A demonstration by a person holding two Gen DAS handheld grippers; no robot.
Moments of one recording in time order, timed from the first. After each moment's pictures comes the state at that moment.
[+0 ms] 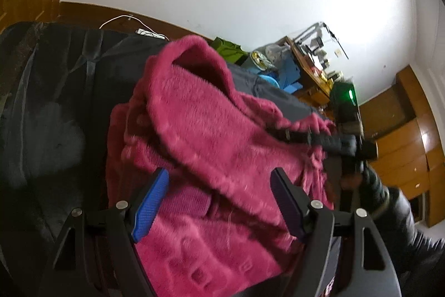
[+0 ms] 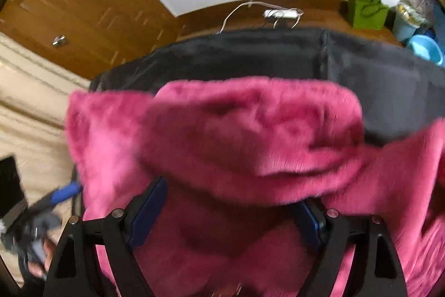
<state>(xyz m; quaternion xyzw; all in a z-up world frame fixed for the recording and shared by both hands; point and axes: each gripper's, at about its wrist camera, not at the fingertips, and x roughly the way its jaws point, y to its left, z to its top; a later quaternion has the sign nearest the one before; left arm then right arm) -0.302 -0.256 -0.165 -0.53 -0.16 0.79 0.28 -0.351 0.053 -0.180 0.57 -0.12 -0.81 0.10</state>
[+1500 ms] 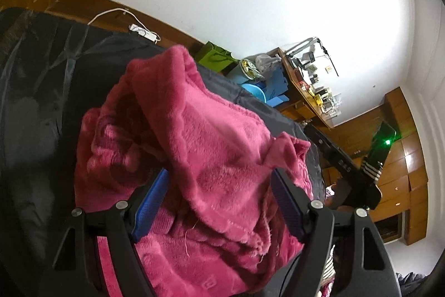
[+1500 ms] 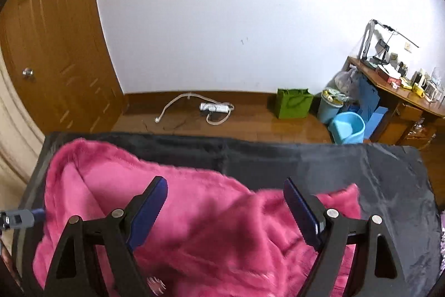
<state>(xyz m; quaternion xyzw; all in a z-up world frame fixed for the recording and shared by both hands) -0.321 -0.243 -0.161 -0.52 -0.24 0.77 0.29 -0.277 0.086 -0.114 0.40 -0.03 -0.92 -0.04</state>
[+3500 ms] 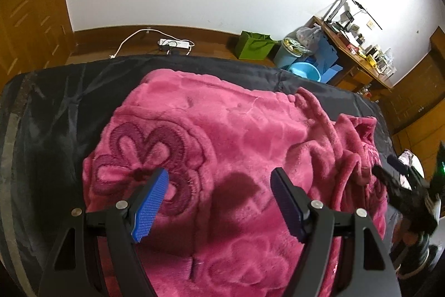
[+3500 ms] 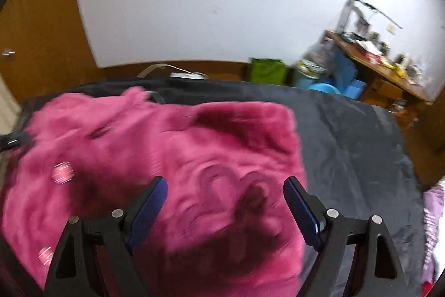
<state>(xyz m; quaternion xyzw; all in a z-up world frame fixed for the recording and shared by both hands) -0.347 -0.158 -0.181 -0.53 -0.04 0.82 0.20 -0.206 0.144 -0.152 0.44 -0.02 -0.89 -0.07</state>
